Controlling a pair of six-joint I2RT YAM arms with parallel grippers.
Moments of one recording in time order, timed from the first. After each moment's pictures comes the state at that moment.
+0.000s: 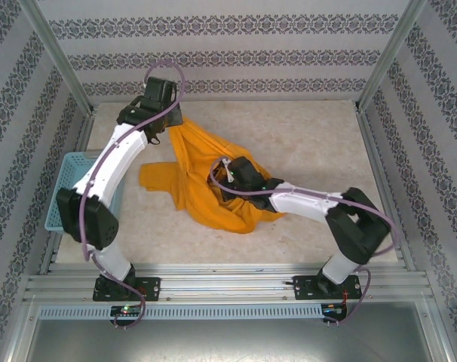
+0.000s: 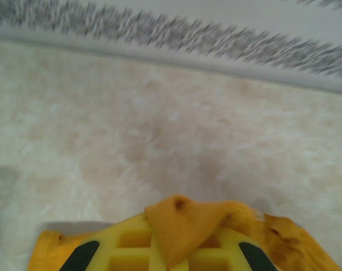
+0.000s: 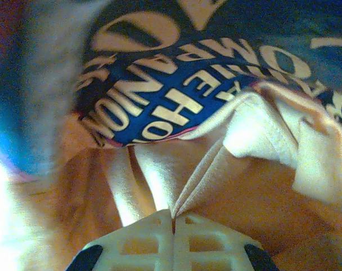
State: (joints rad) left arm -0.28 1.75 1.76 -0.78 -0.24 -0.41; right arm 0.77 1.61 0.93 -0.02 0.00 0.34
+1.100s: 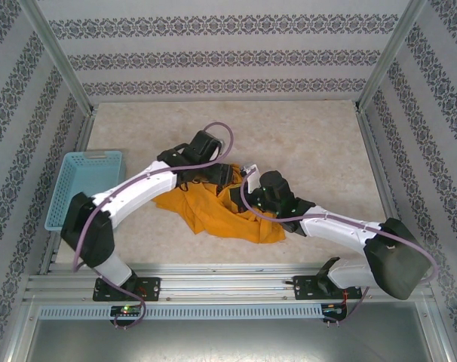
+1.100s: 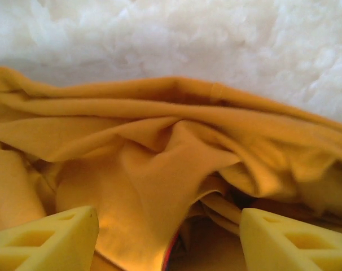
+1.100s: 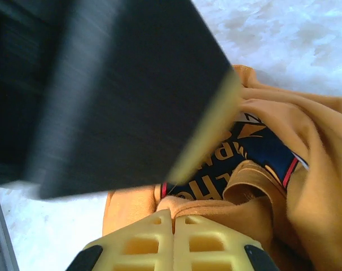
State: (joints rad) left arm -0.64 1.66 1.32 -0.63 0.04 -0.41; right arm 0.73 1.30 0.59 0.27 -0.22 0.37
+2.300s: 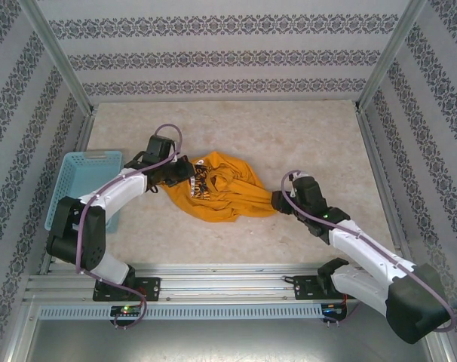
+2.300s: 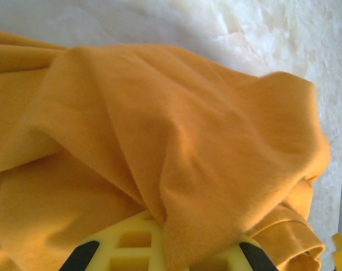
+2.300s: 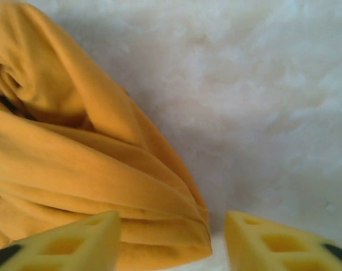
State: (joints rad) left arm -0.29 1.53 0.98 -0.30 0.37 -0.70; right arm 0.46 0.98 0.51 -0.25 0.04 0.46
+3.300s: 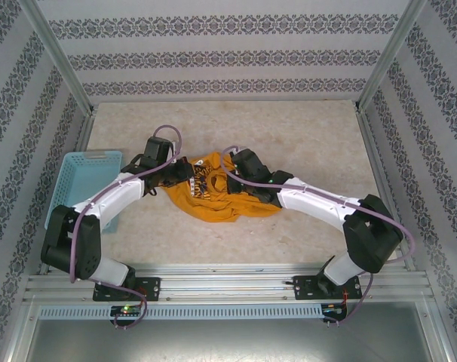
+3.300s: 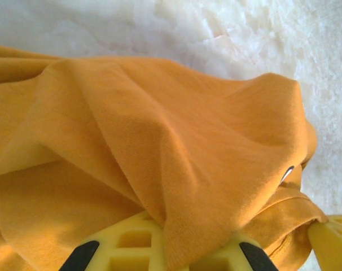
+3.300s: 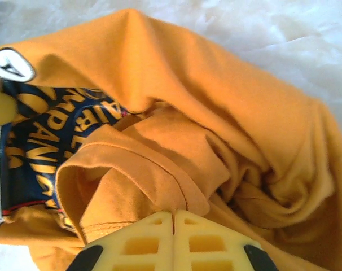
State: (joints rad) left arm -0.30 1.45 0.94 -0.29 0.34 -0.66; right arm 0.75 1.54 1.05 -0.29 0.12 0.48
